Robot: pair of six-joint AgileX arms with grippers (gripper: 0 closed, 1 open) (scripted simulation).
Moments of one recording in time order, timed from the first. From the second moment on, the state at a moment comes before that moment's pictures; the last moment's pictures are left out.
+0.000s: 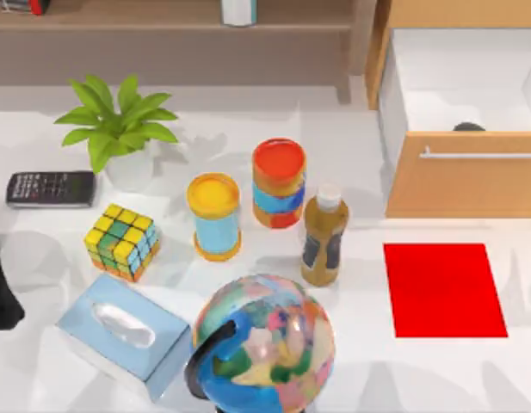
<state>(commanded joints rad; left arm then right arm) 0.00 0.00 0.00 0.00 0.00 0.00 0.00 0.00 0.00 0.00 0.00 0.00</state>
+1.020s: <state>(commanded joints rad) 0.00 0.00 0.00 0.00 0.00 0.00 0.12 1.00 1.00 -0.62 -0.03 0.31</state>
